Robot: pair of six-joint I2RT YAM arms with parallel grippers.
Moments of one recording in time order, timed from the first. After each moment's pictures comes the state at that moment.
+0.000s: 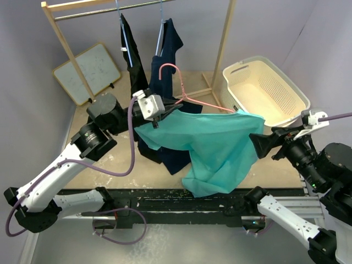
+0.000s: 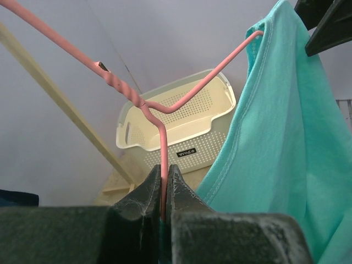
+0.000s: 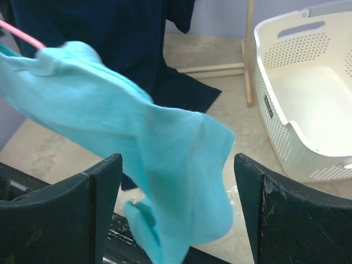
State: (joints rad) left arm -0.82 1.10 1.35 -0.11 0.37 0.30; right arm 0.62 0.62 1.51 -1.04 0.23 0.24
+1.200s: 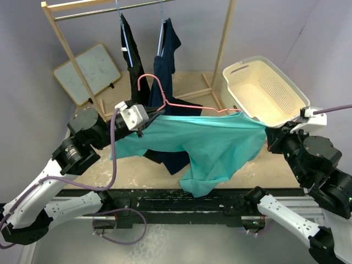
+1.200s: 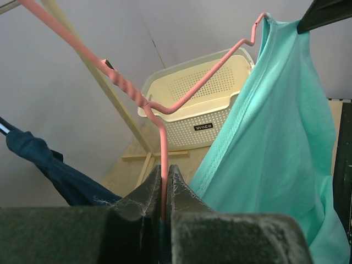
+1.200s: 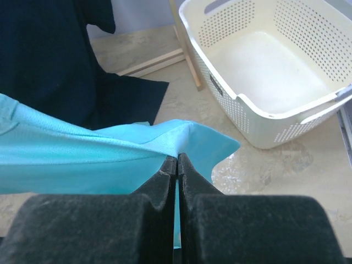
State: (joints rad) left arm -0.82 0.90 1.27 -0.26 0.21 0.33; right arm 0.63 0.64 1.42 -1.07 0.54 0.37
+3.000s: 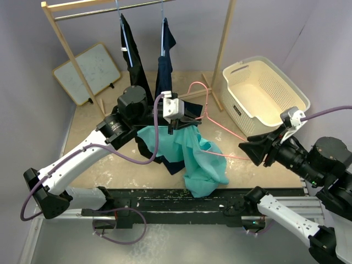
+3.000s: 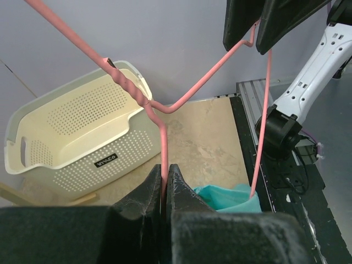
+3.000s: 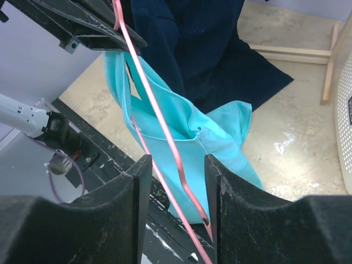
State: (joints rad) left arm -0.82 1.26 1.36 -0.09 0.72 0.22; right arm 0.63 0.65 1.50 -1.06 -0.08 0.23
